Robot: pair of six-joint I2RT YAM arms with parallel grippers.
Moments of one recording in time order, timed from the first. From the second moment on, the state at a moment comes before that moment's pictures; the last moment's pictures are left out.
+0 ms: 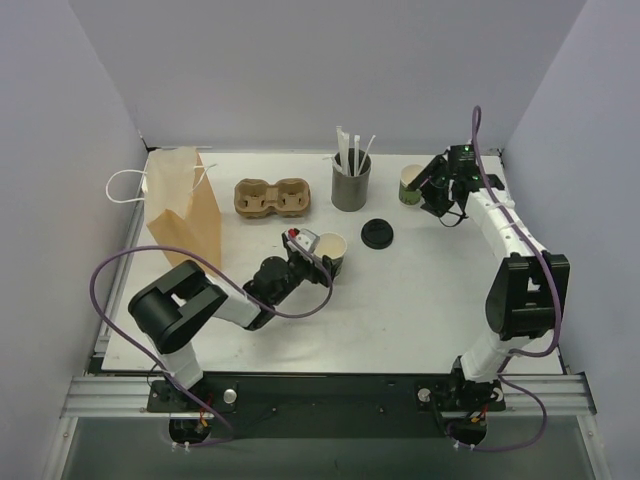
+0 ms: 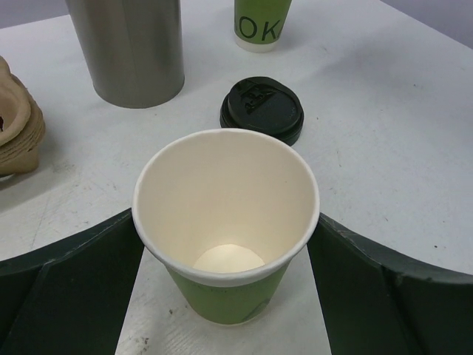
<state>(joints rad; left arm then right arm) -0.80 1.75 0.54 1.17 -0.10 -0.14 0.04 1.71 1.38 -0.50 -0.10 0.82</state>
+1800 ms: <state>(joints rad) -0.51 1.24 0.91 -0.22 -0.31 -0.59 0.31 1.95 1.61 -0.77 0.06 0.45</state>
